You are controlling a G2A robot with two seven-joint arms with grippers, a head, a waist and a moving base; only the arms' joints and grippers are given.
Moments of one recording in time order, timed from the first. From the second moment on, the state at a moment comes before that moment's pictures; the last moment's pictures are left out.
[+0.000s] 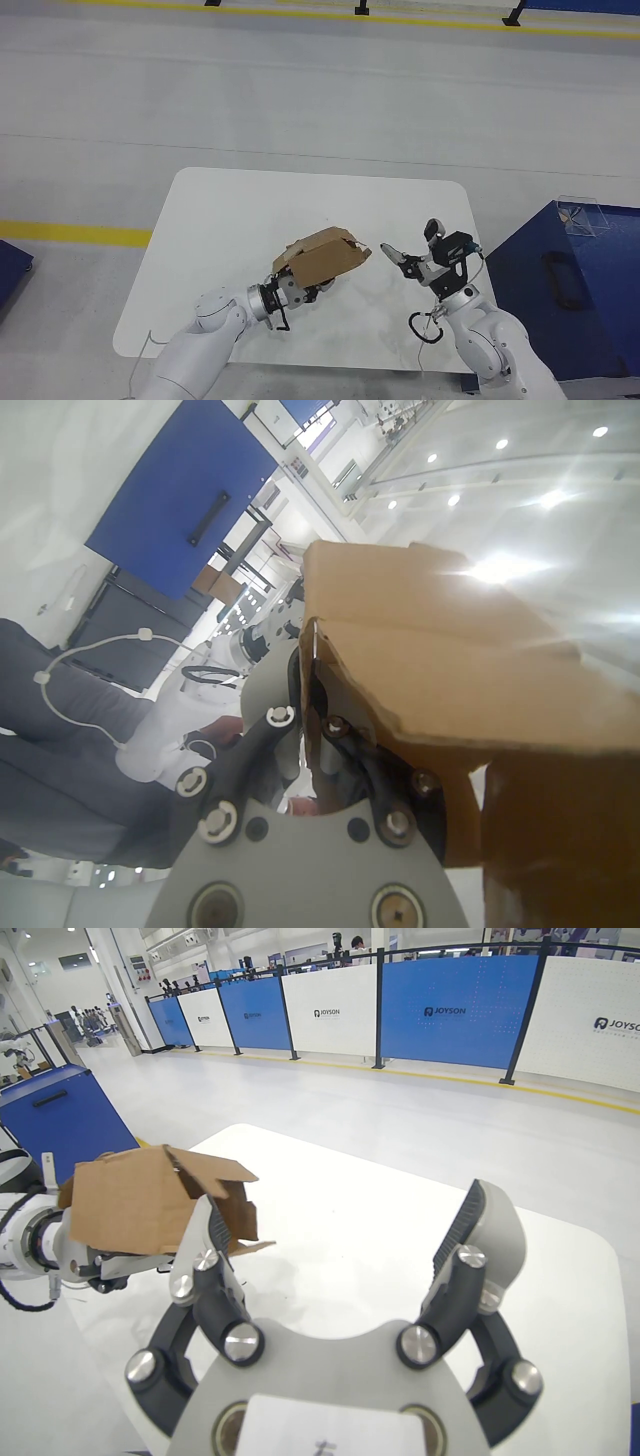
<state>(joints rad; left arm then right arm) 1.05 -1.32 -1.00 -1.18 -0.95 0.25 -0.91 -1.49 -1.13 1.44 -1.84 -1.09 -0.25 0.02</state>
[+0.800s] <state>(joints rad) 1.07 -1.33 -1.00 -1.18 -0.90 0.10 -0.96 -1.48 -1.13 1.35 -1.78 -1.17 -0.33 0.05</state>
